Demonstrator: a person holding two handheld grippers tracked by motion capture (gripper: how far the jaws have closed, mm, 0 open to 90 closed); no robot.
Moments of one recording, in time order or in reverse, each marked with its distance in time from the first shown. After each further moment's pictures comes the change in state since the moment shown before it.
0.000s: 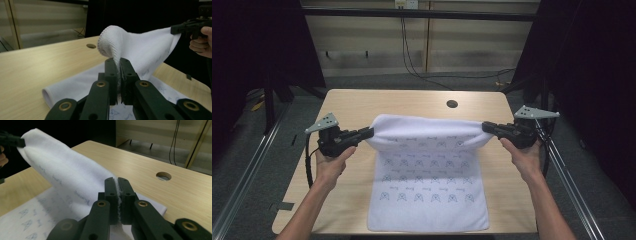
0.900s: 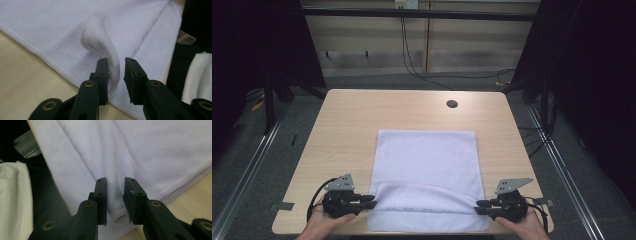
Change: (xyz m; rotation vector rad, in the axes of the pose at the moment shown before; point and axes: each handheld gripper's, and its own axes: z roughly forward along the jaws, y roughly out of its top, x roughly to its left) left arm -0.051 -0.129 -0.024 0.488 -0.176 0.039; right arm 0.081 -0.148 -0.021 0.459 0.211 -0.008
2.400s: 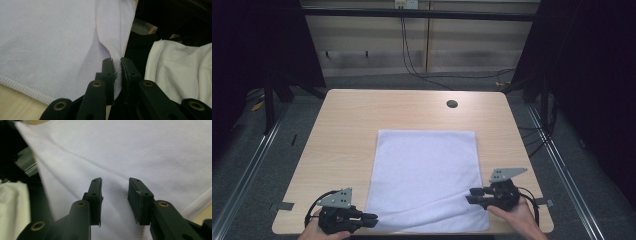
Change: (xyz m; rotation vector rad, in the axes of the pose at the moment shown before) left arm -0.026 -0.005 -0.006 -0.003 -0.205 0.107; right arm -0.015 0.032 0.015 -0.078 -0.001 0.012
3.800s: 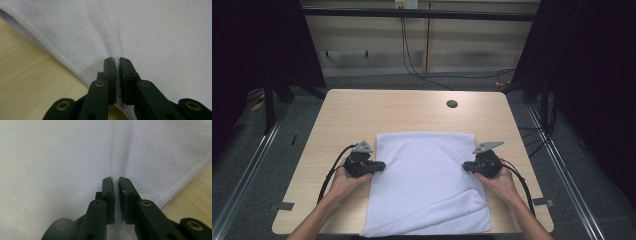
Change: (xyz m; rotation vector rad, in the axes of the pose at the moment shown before) left arm 0.125 0.047 0.038 0.054 0.379 -0.139; right arm -0.064 0.039 0.051 0.074 -0.235 -0.033
